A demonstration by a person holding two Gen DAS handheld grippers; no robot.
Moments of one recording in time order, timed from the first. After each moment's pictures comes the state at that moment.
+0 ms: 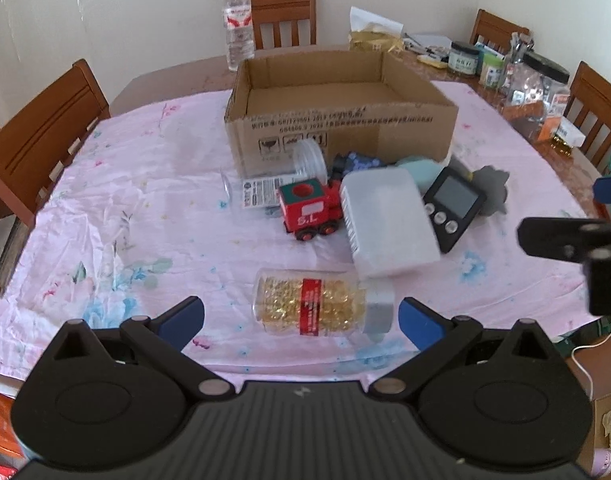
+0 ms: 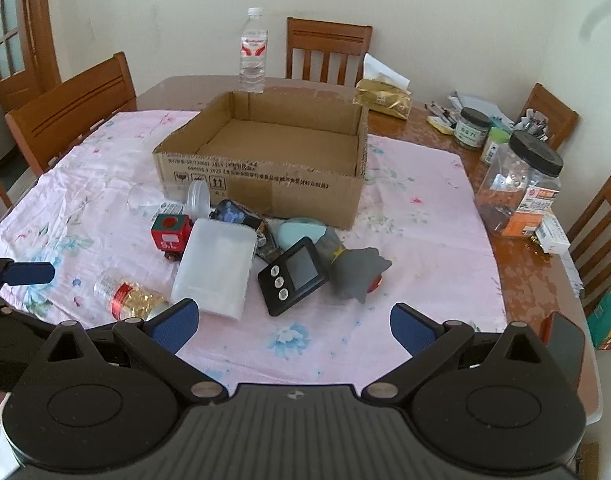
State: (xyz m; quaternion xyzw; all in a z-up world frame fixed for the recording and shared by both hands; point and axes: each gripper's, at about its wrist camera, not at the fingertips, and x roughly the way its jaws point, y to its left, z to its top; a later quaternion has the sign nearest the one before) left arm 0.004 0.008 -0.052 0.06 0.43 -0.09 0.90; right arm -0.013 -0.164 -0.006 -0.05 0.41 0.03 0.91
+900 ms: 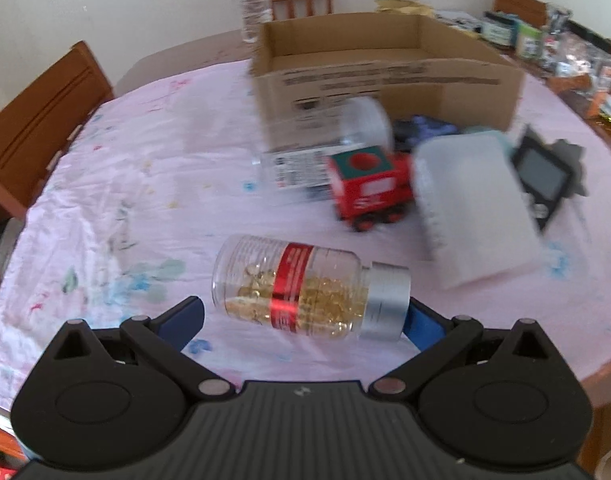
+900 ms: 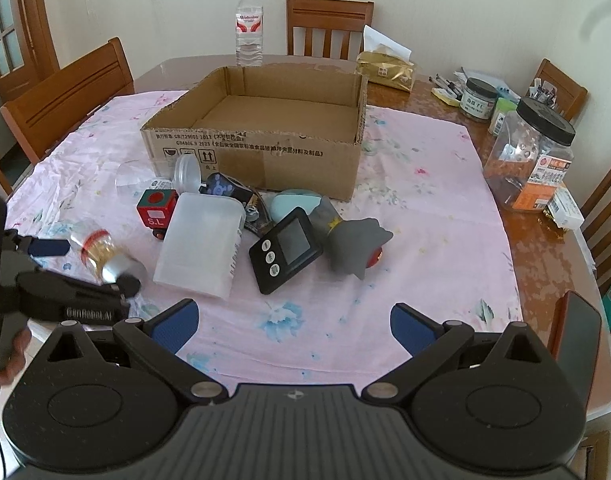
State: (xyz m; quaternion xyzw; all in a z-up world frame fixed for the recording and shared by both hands) left arm 0.055 0.028 -0.103 0.10 0.45 -0.06 0.89; right arm -0.006 -0.180 -0.026 -0.03 0.44 0.04 0.90
